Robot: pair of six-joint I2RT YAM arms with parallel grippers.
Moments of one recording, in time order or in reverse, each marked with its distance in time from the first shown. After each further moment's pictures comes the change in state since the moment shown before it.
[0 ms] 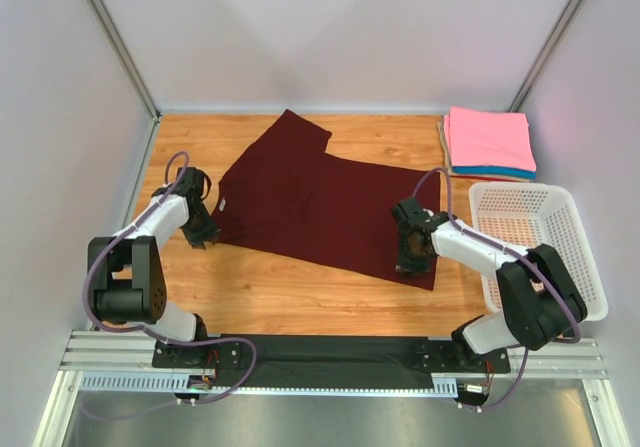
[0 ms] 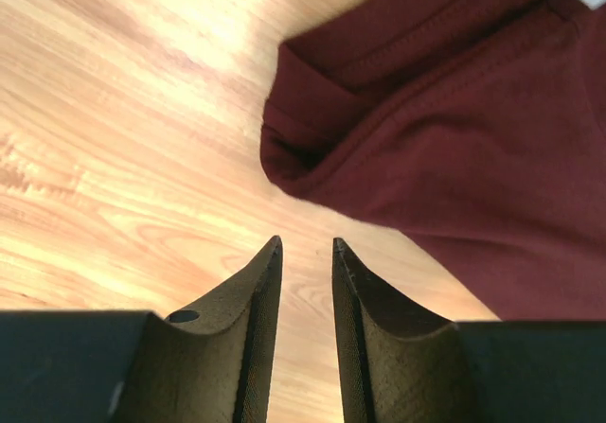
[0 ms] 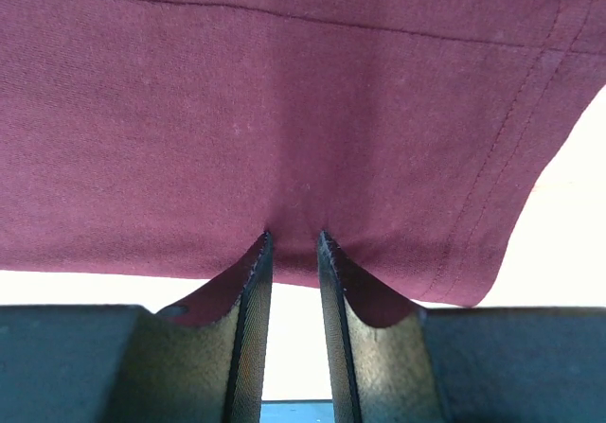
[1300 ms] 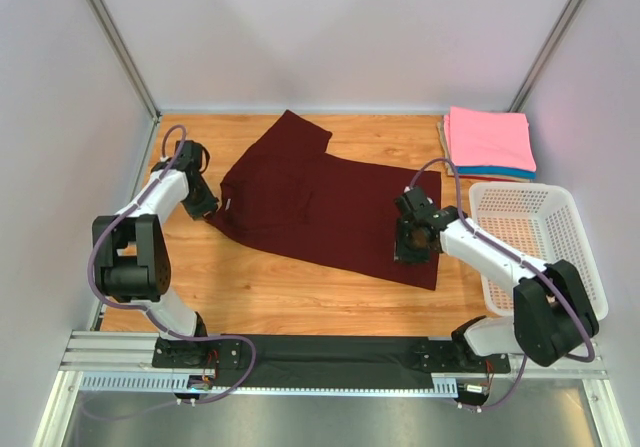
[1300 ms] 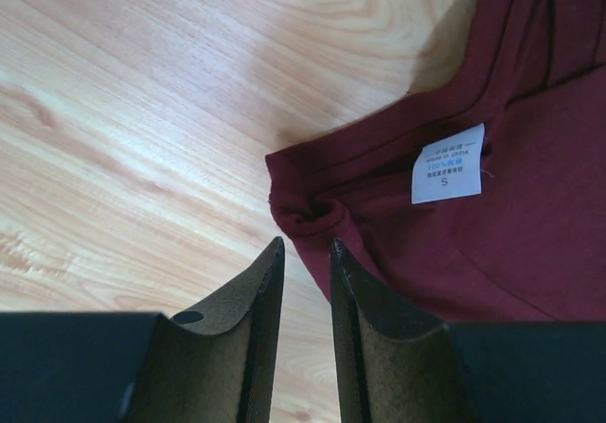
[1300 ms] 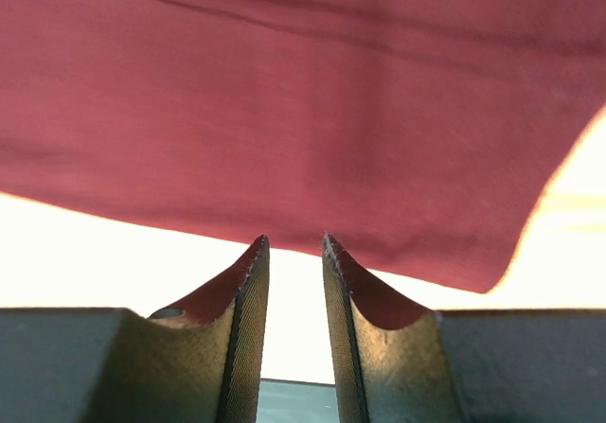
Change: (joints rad) left arm 0.009 0.154 0.247 0.002 -0.019 -0.018; right arm 0.002 -0.099 0.041 -0.038 -0.033 -0.047
